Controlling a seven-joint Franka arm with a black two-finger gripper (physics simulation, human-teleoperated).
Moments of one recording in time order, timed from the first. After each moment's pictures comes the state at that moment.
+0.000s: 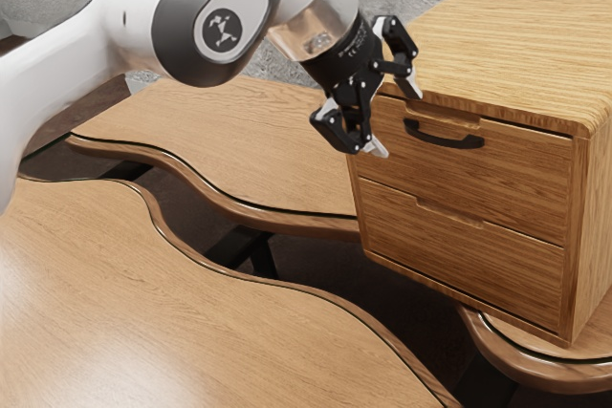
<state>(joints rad) -0.54 0.09 0.33 -1.37 -0.12 1.93 -1.67</state>
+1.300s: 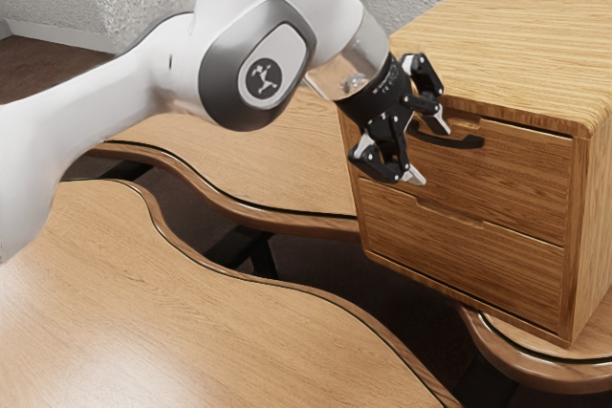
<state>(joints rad) -0.57 0.12 0.34 -1.47 -0.18 2.07 -1.70</state>
